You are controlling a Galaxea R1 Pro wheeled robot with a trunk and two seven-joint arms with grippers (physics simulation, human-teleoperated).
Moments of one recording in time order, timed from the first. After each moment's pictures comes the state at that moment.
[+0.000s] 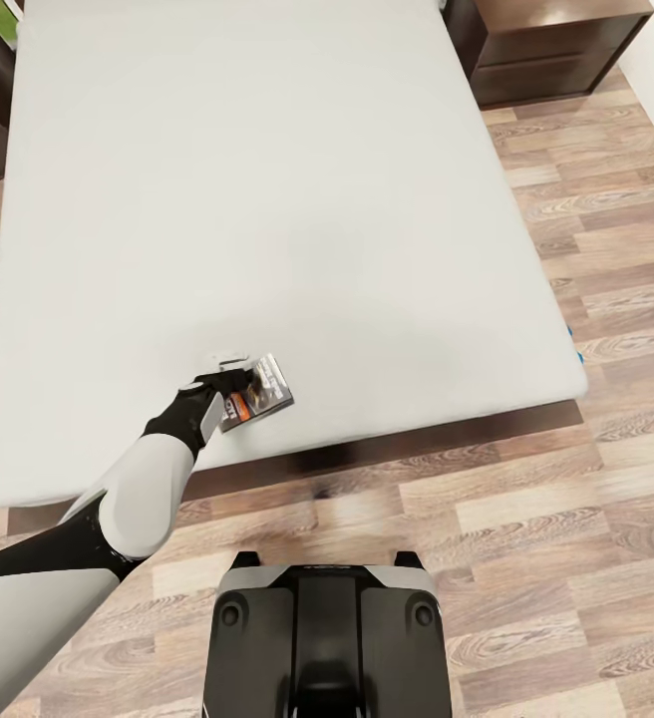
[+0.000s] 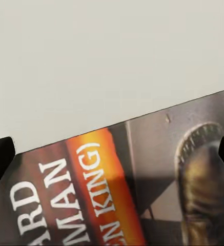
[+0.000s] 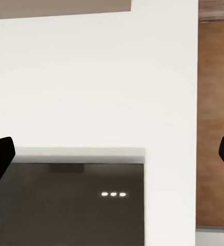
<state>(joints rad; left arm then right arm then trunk) -1.27 -0.14 0.62 -0.37 -0.49 0.14 0.00 0.17 -0.21 -0.09 0.03 0.12 0.03 0.11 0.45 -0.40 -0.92</state>
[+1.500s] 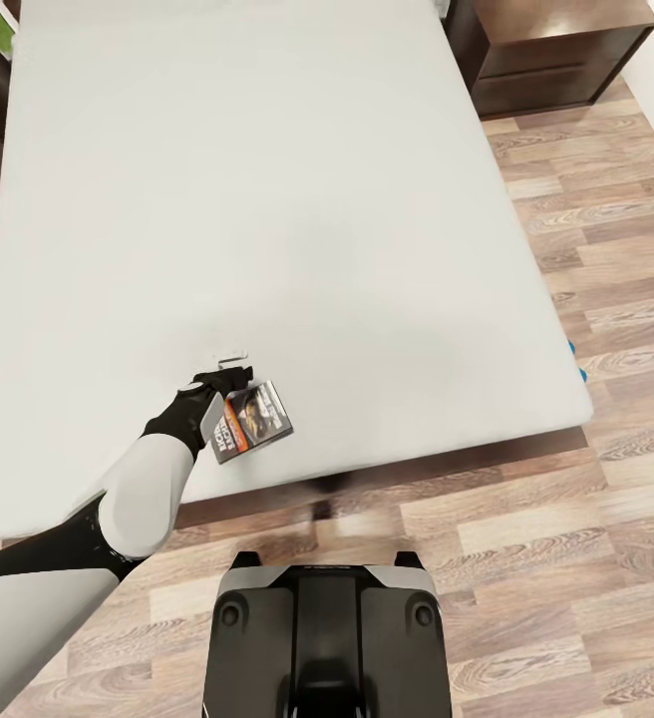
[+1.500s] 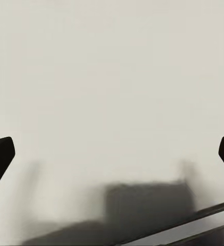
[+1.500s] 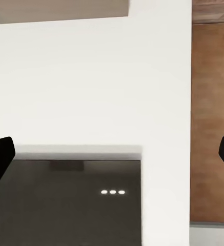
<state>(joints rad) -1.27 -0.14 0.62 -0.36 -0.49 0.11 0.00 0.17 -0.21 -0.09 0.03 0.12 0.03 0.11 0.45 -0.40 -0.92</state>
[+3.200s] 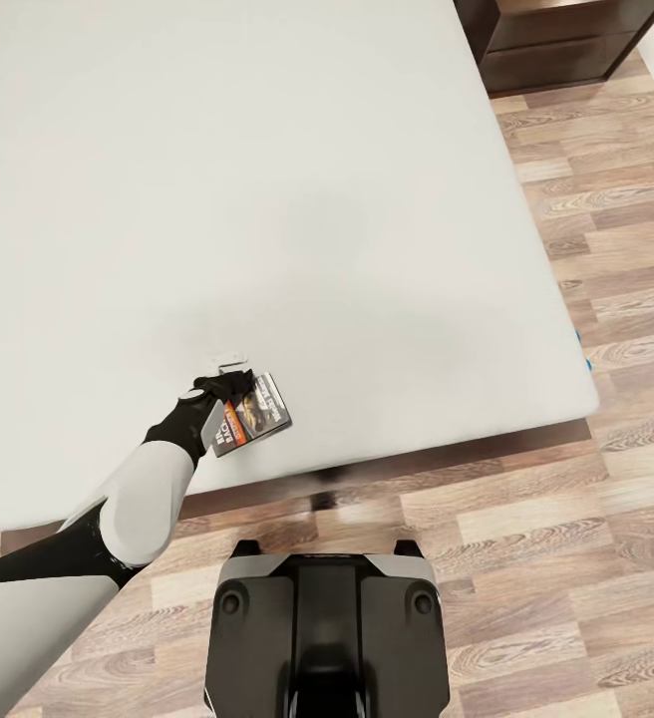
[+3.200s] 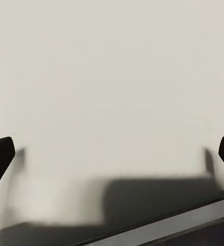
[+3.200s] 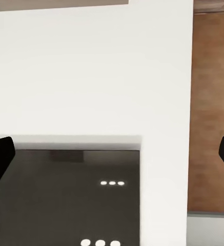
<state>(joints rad) -1.24 -0.14 0.62 -0.36 -0.49 0.06 0.00 0.17 -0.21 -0.09 0.03 0.13 0.03 0.11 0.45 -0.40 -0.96</state>
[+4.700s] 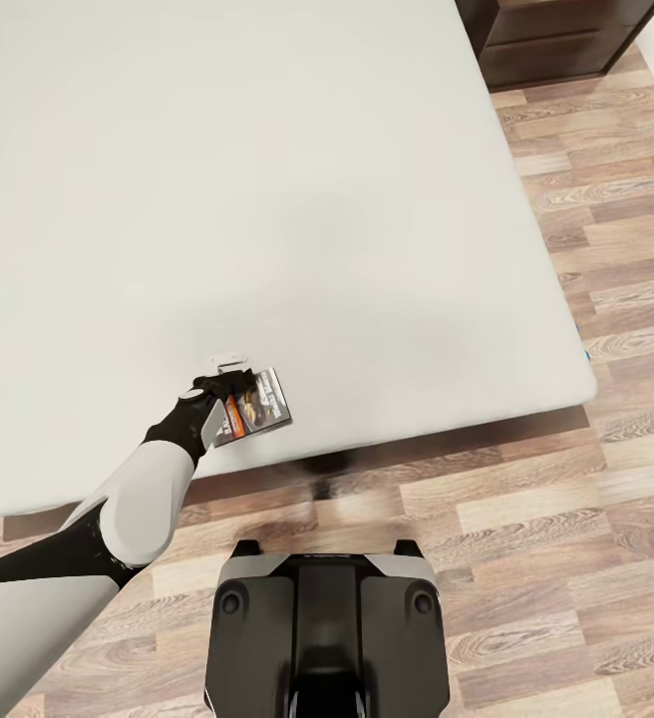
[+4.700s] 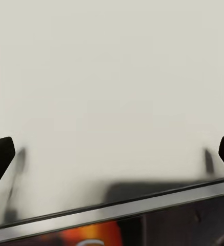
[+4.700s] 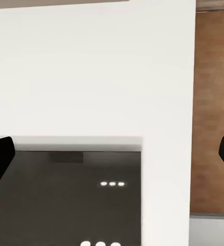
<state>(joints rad) -1.24 -0.14 0.62 -0.37 -0.49 0.06 0.00 0.17 -0.21 -0.10 0.03 0.13 0.03 0.11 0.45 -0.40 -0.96</state>
